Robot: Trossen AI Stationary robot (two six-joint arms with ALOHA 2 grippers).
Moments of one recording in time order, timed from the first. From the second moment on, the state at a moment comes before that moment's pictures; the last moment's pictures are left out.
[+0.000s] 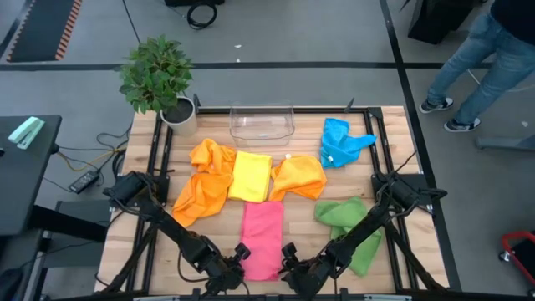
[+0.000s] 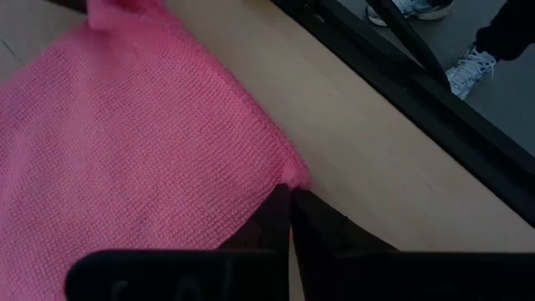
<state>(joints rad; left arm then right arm) -0.75 1.97 1.11 -0.07 -0.17 0.05 0.75 2.13 1.22 0.13 0.38 0.05</state>
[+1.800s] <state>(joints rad) -0.74 1.90 1.11 0.01 -0.17 -0.14 0.75 2.10 1.27 0.06 0.38 0.18</state>
